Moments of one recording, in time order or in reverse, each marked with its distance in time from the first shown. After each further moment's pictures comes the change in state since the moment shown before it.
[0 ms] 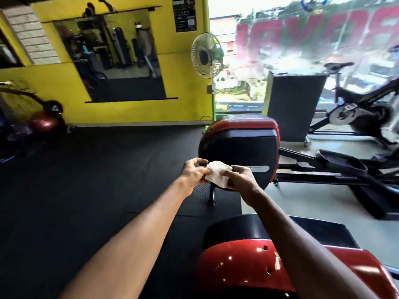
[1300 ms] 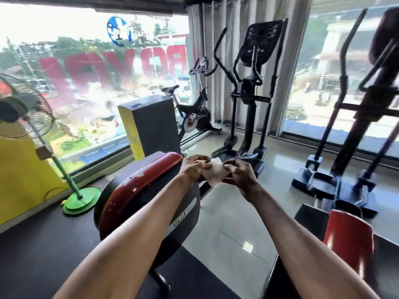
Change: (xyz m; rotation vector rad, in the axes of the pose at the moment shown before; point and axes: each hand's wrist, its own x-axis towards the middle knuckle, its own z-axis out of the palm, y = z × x) left_hand 0.415 0.154 0.098 0.139 -1.010 0.179; right_hand 0.286 -0.087 -0.015 -0.001 1.096 -0.199
